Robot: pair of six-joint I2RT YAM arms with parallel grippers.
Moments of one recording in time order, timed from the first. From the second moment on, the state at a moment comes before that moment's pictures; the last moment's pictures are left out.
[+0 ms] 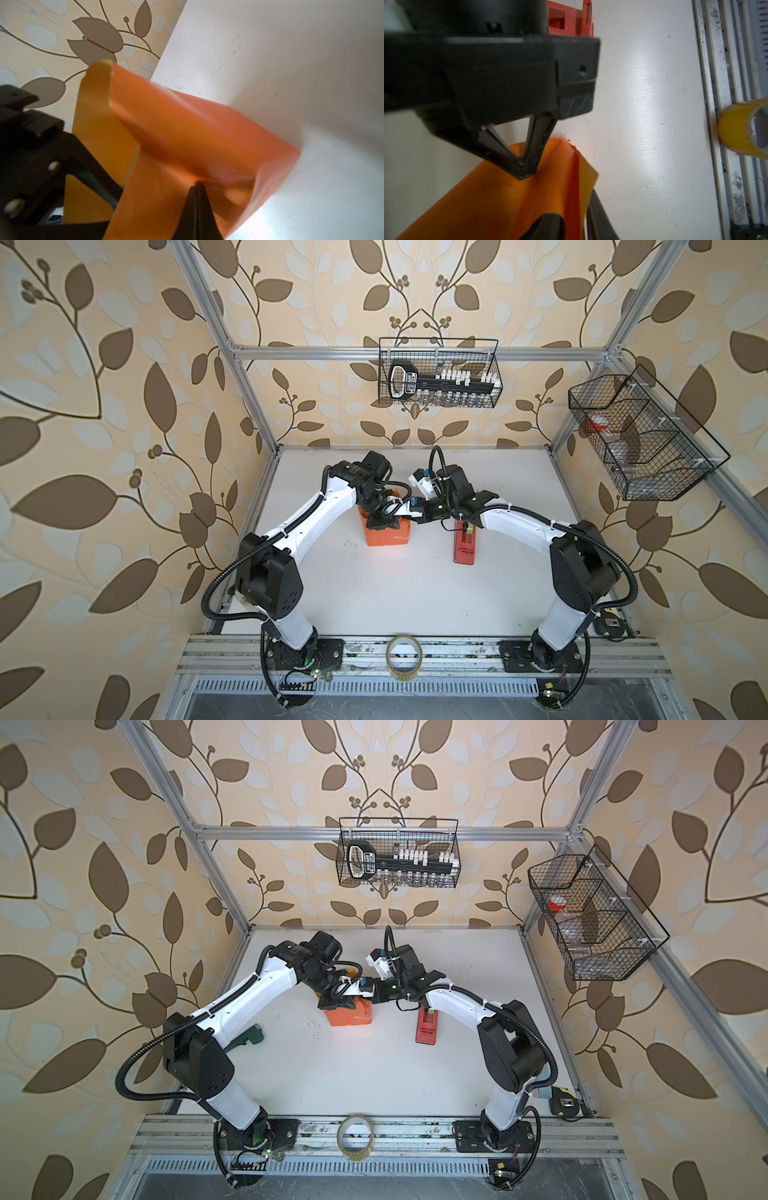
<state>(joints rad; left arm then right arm) -0.49 1.65 1.55 -1.14 0.43 1.10 0.56 1.77 1.26 -0.21 -0.60 0.40</state>
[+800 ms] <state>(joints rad) -0.07 1.25 1.53 -1.10 0.31 0.30 0.54 1.80 1.25 -0.21 -0.59 0.37</state>
